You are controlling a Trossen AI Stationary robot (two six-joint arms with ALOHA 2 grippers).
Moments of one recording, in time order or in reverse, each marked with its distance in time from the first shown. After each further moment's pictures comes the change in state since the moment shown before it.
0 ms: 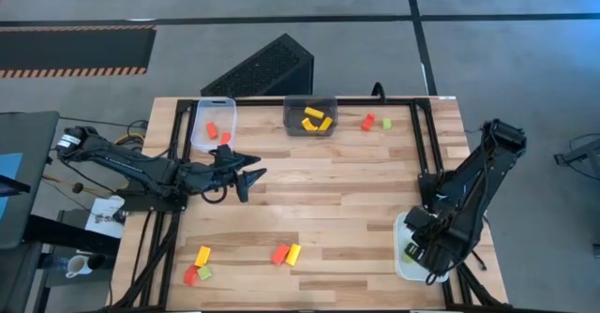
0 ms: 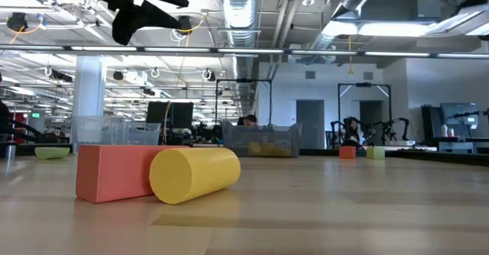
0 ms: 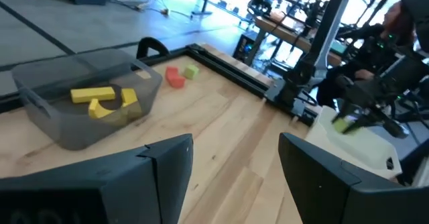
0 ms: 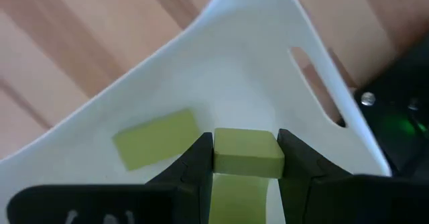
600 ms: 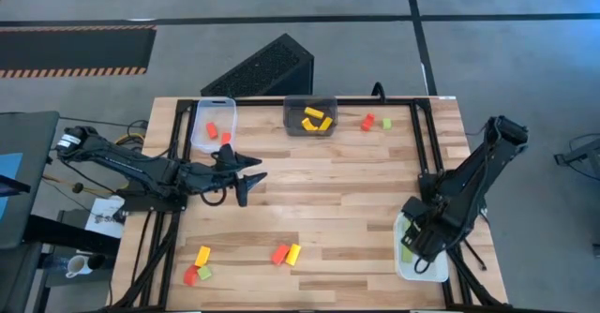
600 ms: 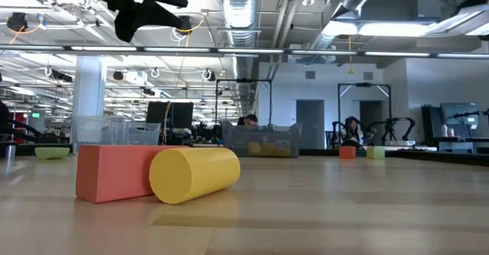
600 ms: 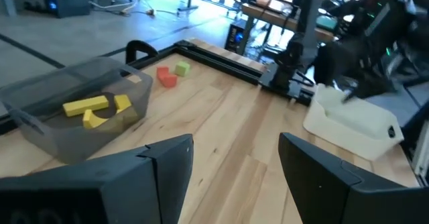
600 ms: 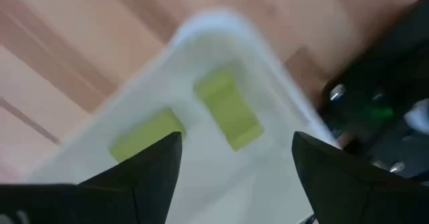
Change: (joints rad) left arm 0.000 0.000 0.000 -0.008 0.061 0.132; right arm -0.152 -0.066 0.052 -0.125 -0.058 -0.055
